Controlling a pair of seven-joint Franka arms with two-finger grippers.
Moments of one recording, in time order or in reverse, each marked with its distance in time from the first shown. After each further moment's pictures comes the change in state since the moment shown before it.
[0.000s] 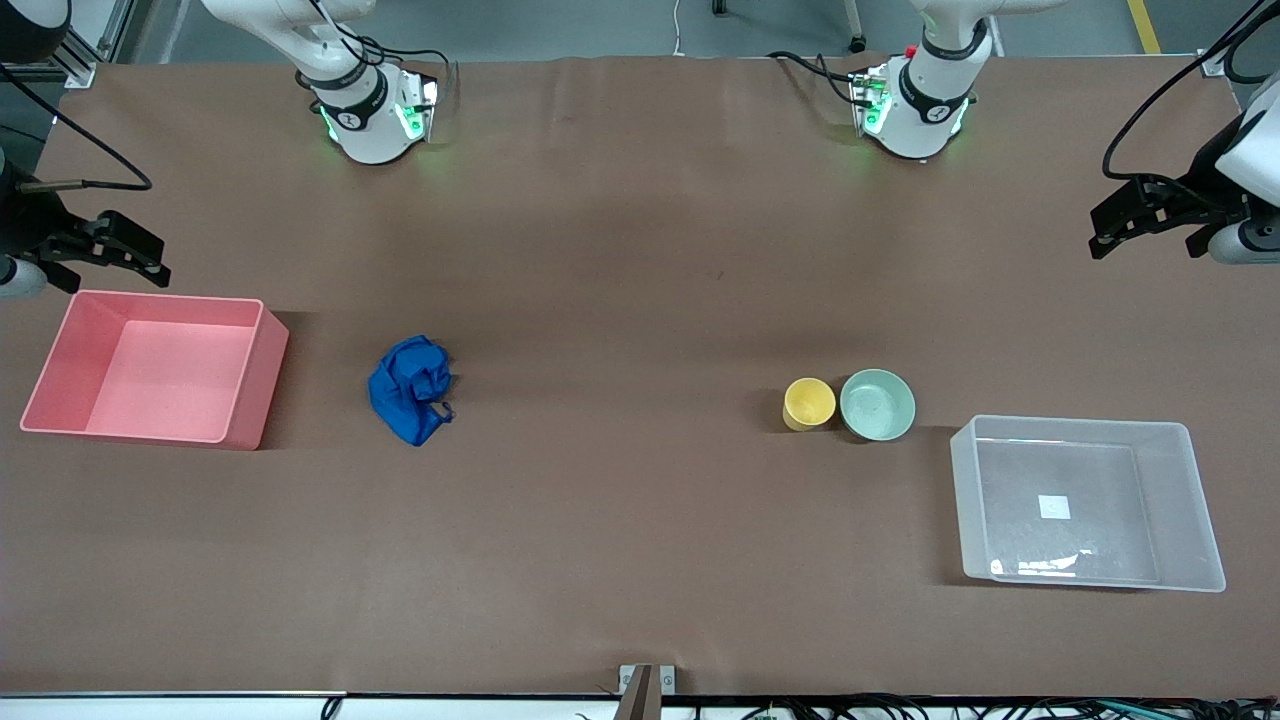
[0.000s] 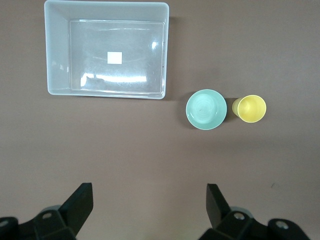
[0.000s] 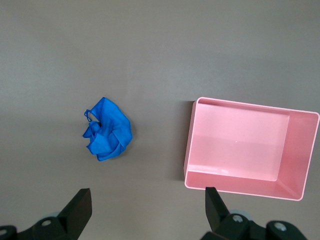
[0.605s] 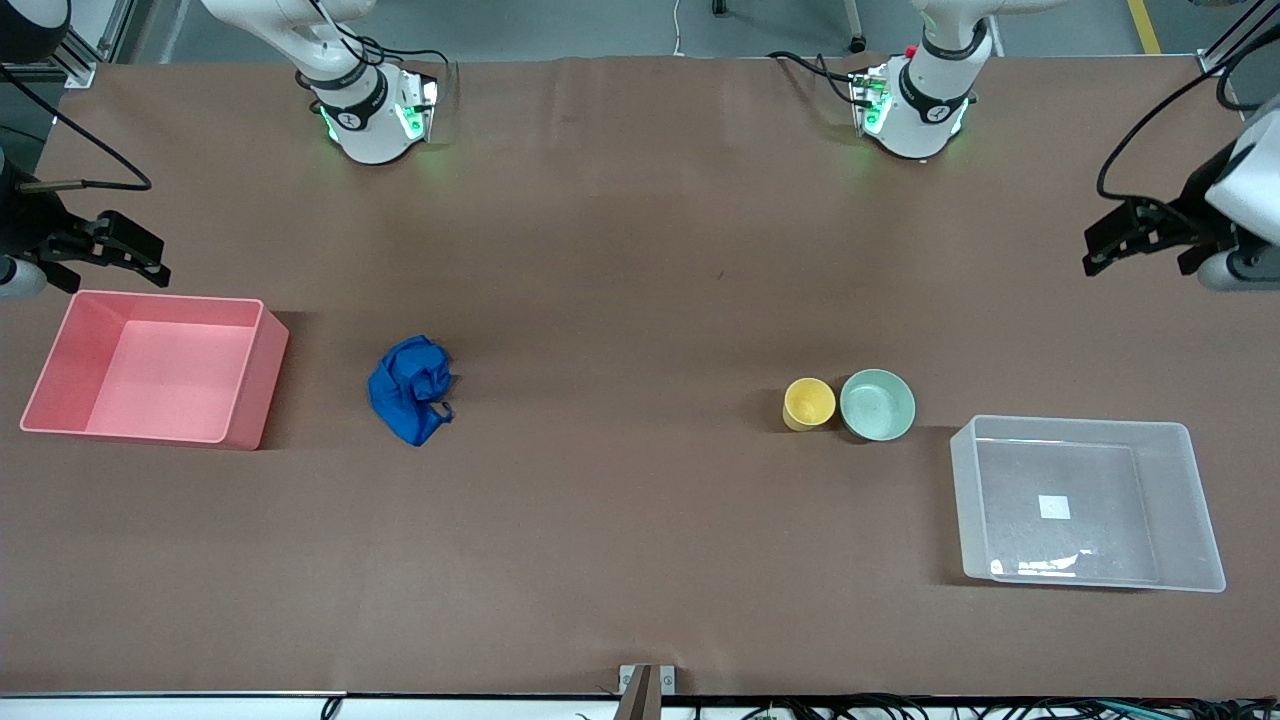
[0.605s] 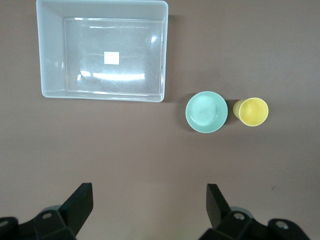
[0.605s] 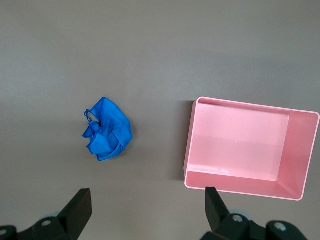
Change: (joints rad) left arm 0.000 0.085 0.000 0.045 0.000 0.012 -0.005; right arm 0.000 0.000 0.000 0.000 0.000 -0.001 0.000
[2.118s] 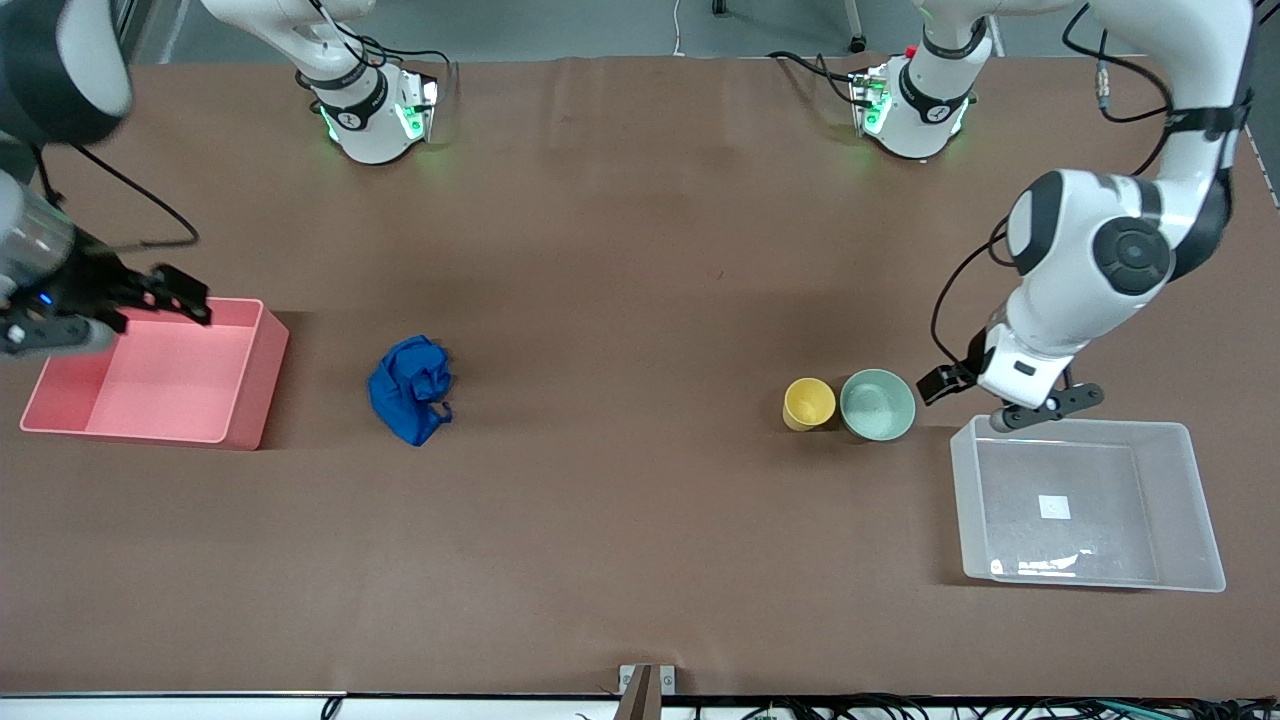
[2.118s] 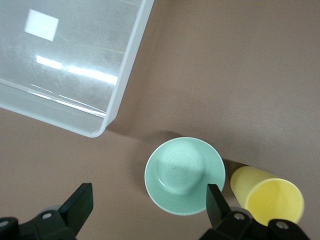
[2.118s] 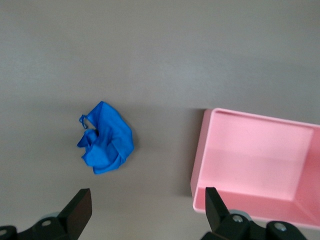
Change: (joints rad) left arm -0.072 0.175 -0.020 -0.580 0.000 0.856 -0.395; right arm 0.034 0.159 0.005 -0.032 0.000 0.142 0.000
